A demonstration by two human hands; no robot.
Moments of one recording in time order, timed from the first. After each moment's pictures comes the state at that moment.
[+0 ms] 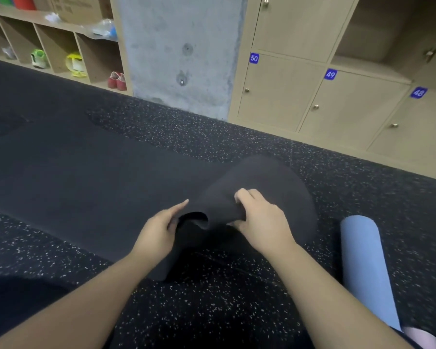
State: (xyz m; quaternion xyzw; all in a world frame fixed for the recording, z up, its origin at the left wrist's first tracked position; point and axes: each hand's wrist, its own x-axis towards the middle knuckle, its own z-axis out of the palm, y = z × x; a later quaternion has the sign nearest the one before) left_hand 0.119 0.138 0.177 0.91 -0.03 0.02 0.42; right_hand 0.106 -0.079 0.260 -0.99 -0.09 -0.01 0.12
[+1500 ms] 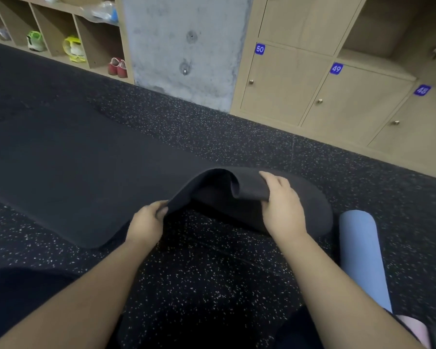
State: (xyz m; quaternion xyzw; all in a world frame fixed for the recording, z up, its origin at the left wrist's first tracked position) left_hand 0.126 0.176 0.165 0.90 0.09 0.01 0.42; right_hand 0.115 -0.082 0.255 -0.98 0.03 -0.10 0.18
